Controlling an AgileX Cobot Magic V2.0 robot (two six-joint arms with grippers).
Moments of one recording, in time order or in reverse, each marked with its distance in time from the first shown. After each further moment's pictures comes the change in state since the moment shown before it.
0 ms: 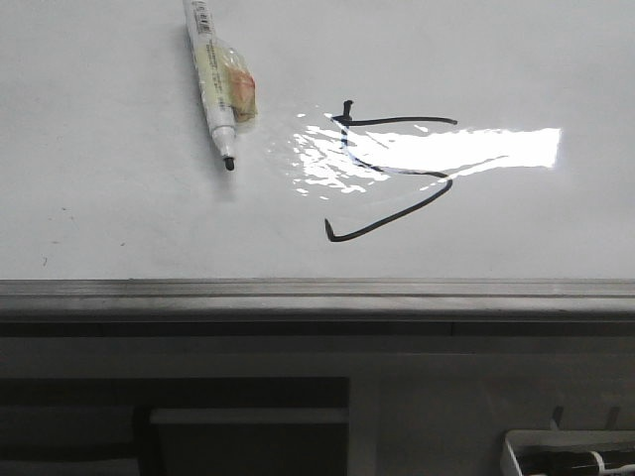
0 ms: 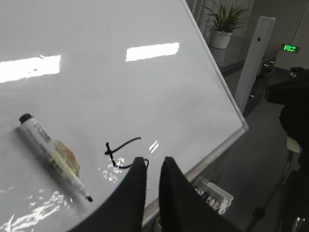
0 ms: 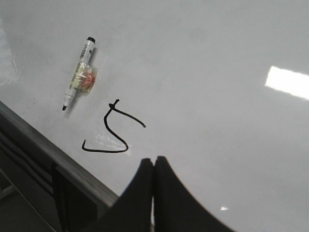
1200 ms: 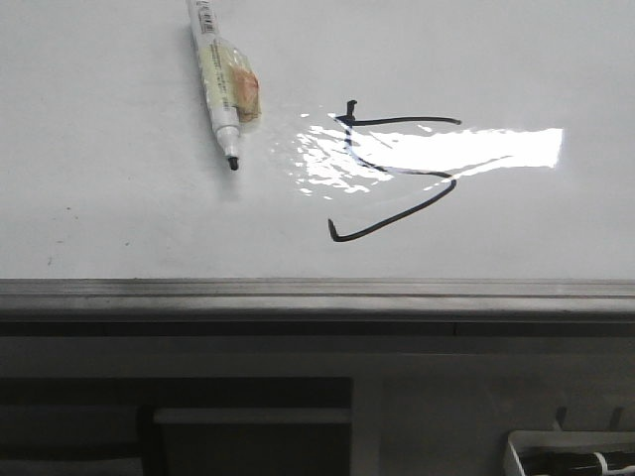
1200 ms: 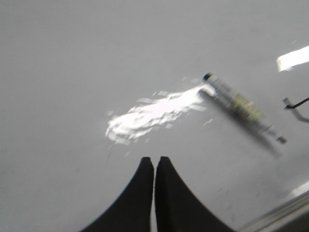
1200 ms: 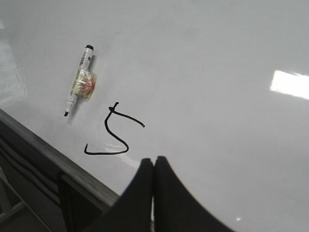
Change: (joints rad) left arm 0.521 -0.474 0.366 0.425 -0.022 -0.070; right arm 0.000 -0.097 0.035 0.004 0.004 0.008
